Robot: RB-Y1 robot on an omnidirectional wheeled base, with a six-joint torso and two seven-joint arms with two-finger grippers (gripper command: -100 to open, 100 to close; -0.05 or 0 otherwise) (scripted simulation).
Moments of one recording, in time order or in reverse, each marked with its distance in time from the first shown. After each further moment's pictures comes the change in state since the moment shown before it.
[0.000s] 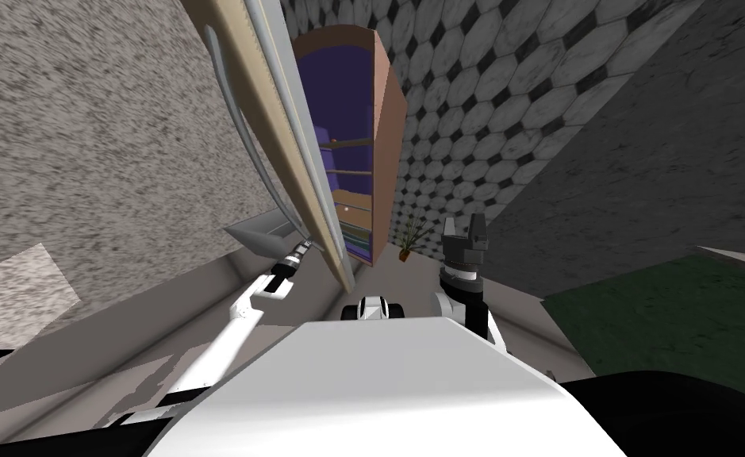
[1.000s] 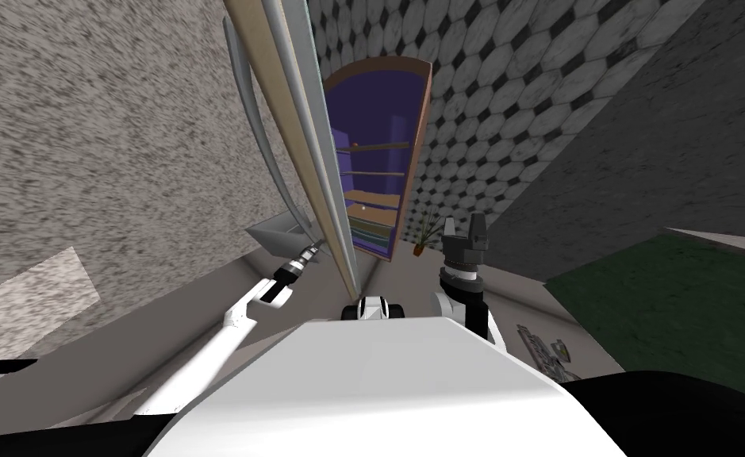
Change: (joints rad) left arm 0.078 0.090 -0.107 -0.091 0.004 -0.108 0.053; right arm 0.000 0.000 0.000 0.000 0.000 0.000 0.000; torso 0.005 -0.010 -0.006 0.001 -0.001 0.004
